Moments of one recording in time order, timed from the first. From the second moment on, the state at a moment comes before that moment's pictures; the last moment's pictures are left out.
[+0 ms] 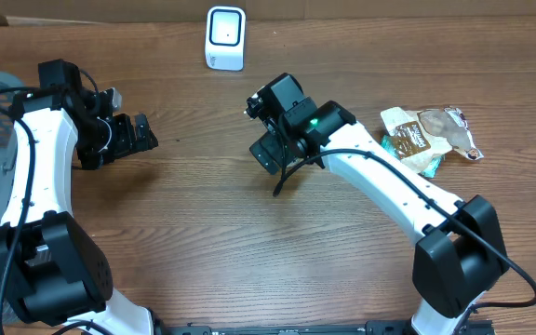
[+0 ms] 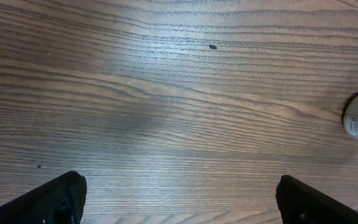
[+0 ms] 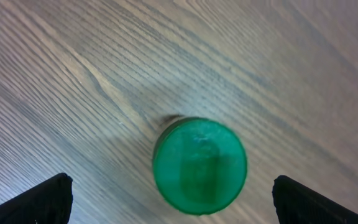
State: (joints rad) left arm 0.26 1.80 1.50 -1.12 0.28 0.00; right arm 0.63 1.87 1.55 -0.78 0.07 -0.18
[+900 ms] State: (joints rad) left arm 0.26 1.80 1.50 -1.12 0.28 0.00; right arm 0.54 2.01 1.55 -0.72 -0.06 -0.14
